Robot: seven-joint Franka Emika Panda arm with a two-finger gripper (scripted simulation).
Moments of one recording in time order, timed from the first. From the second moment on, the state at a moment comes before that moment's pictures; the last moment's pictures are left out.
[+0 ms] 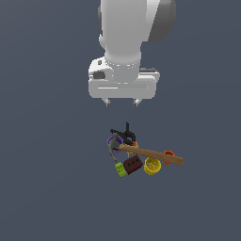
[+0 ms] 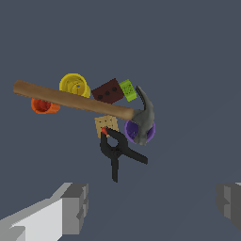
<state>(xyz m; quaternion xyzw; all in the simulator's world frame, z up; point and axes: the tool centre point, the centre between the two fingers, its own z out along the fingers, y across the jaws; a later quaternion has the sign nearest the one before) -0.008 0.005 0.309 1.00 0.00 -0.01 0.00</state>
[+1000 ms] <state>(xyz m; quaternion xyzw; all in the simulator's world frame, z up) -0.008 -0.013 0.300 1.00 0.00 -0.02 0.00</state>
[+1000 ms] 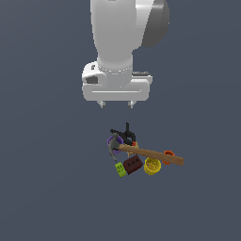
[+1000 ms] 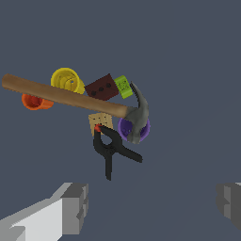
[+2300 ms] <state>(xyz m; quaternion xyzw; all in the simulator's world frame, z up) 0.060 0.043 0.213 0.94 0.33 -0.01 0.01</state>
